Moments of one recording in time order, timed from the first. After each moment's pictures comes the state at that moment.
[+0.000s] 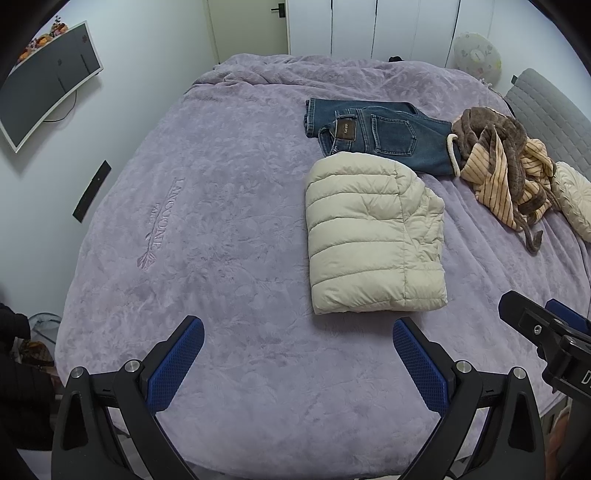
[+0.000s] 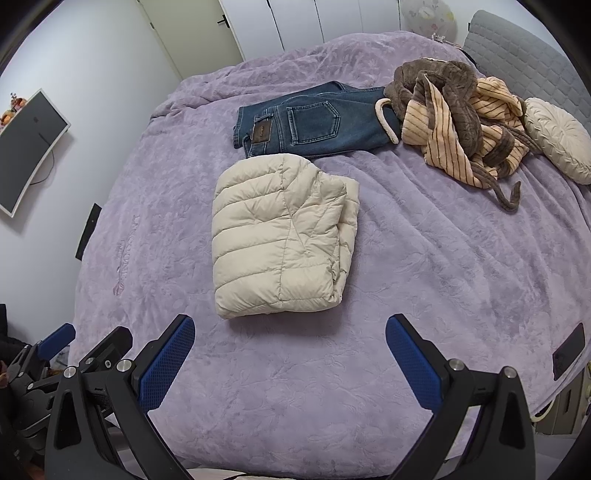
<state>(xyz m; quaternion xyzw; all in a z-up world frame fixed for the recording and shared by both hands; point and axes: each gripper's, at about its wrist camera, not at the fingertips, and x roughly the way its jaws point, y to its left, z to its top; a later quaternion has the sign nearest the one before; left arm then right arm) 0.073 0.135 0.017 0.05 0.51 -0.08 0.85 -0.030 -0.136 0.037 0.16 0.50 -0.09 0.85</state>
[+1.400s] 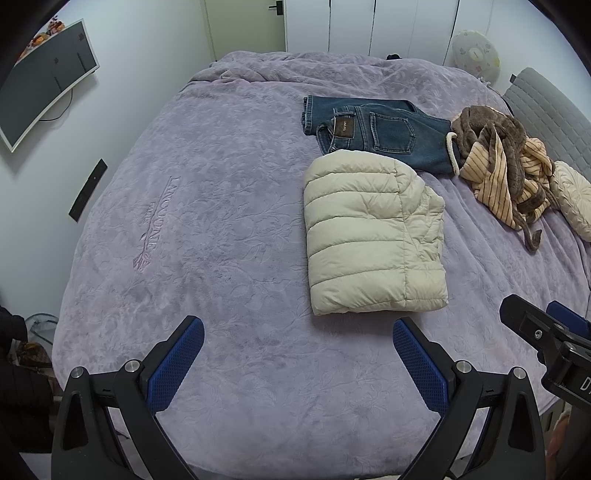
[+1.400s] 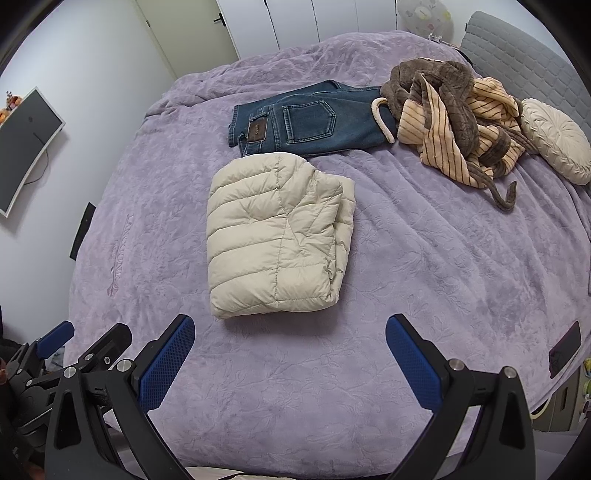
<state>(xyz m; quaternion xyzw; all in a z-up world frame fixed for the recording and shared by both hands) 0.077 0.134 0.013 0.05 0.51 -0.08 0.85 -0.032 -0.138 0.034 0.16 0.50 -0.10 0.84</state>
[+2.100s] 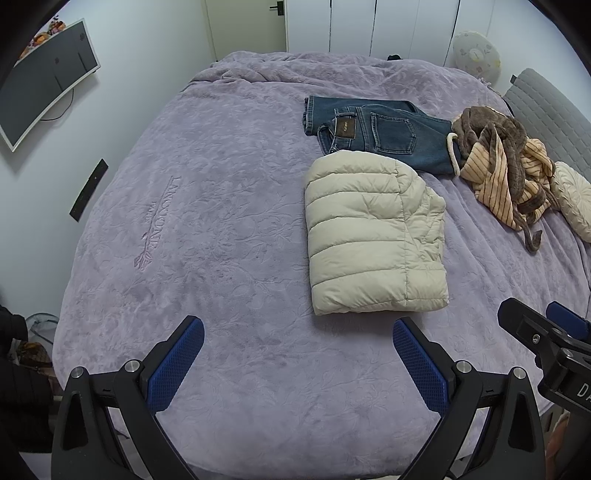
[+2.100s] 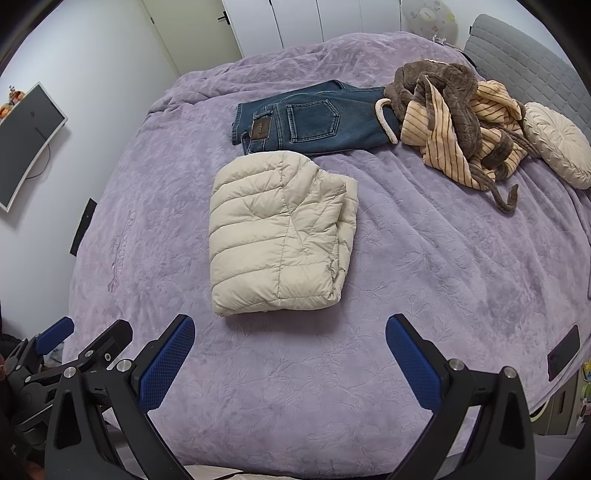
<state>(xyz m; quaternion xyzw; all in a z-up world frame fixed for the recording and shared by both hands) 0.074 0.135 0.014 0.05 0.51 -0.08 0.85 -0.031 -0.137 0.035 0.16 0.50 -0.10 0.84</state>
